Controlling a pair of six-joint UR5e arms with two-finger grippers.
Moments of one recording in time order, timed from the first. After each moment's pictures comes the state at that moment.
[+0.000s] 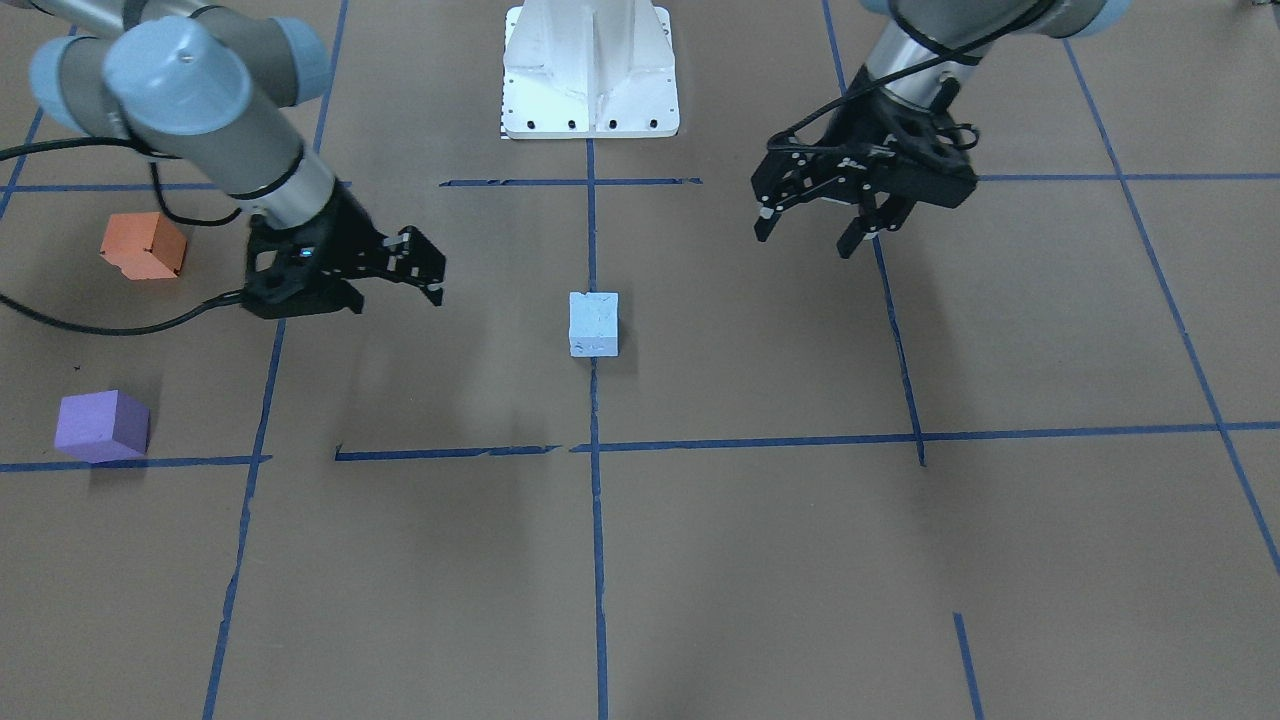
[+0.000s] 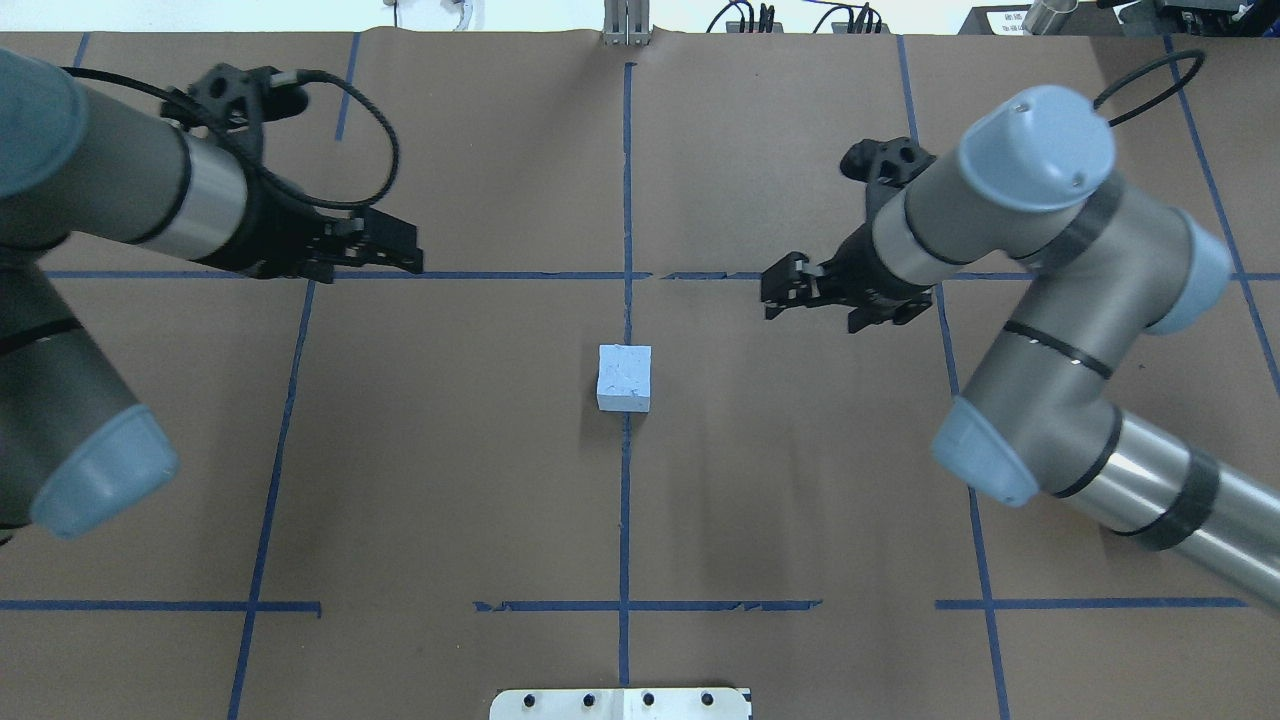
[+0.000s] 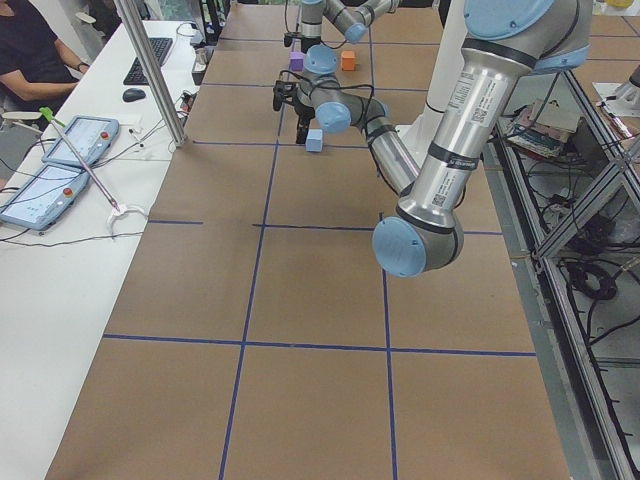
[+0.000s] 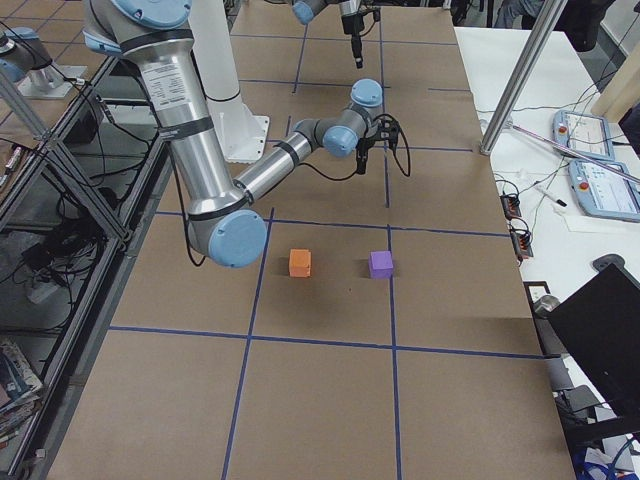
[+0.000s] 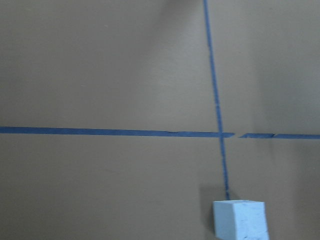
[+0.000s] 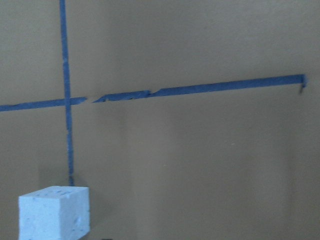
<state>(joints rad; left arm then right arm) -0.83 -1.90 -2.06 -1.79 -2.07 -1.12 0.69 -1.10 1.80 -1.35 2.07 1.26</state>
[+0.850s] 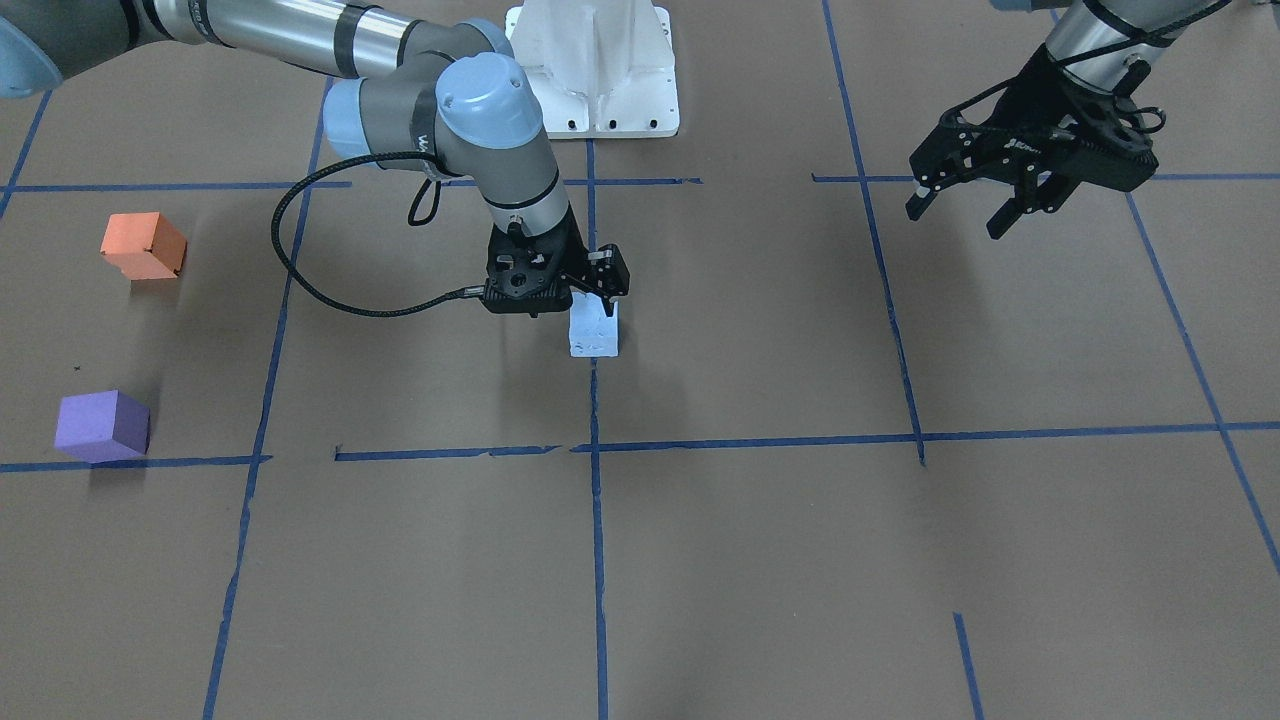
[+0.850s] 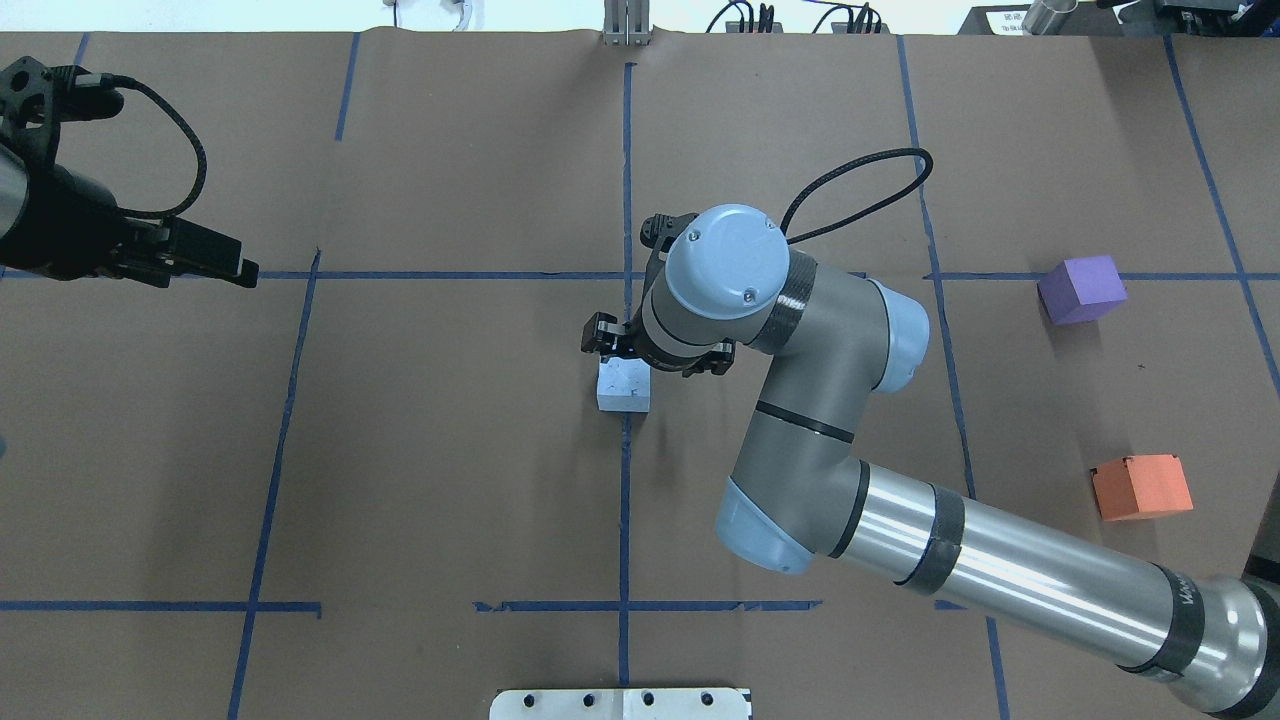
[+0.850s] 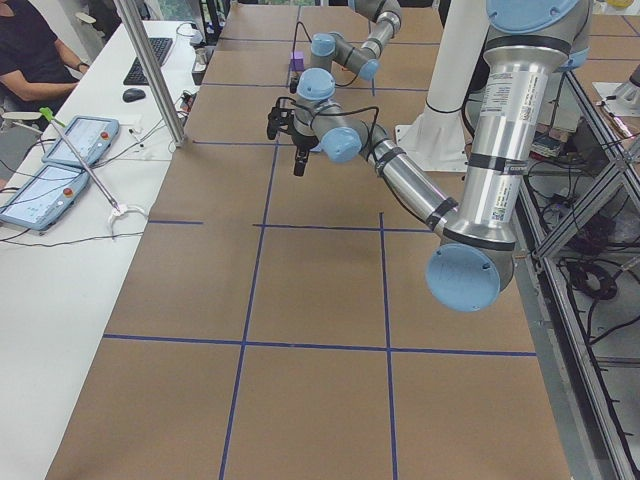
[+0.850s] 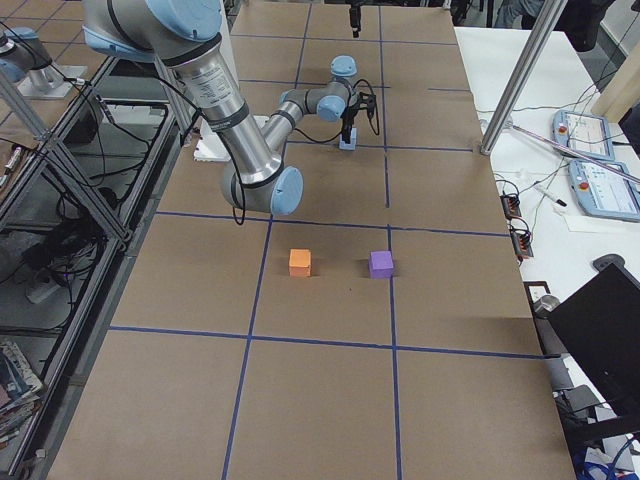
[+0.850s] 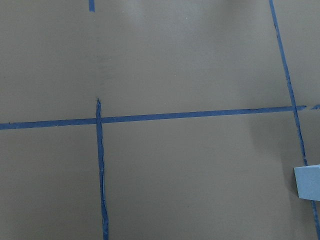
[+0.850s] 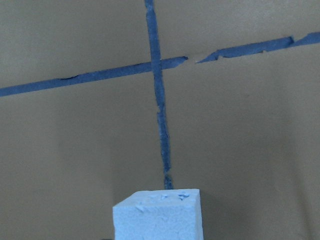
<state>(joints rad) -0.96 -1.72 -2.12 -1.79 -2.19 -0.93 0.51 -0.83 1.54 -1.35 1.85 1.39</state>
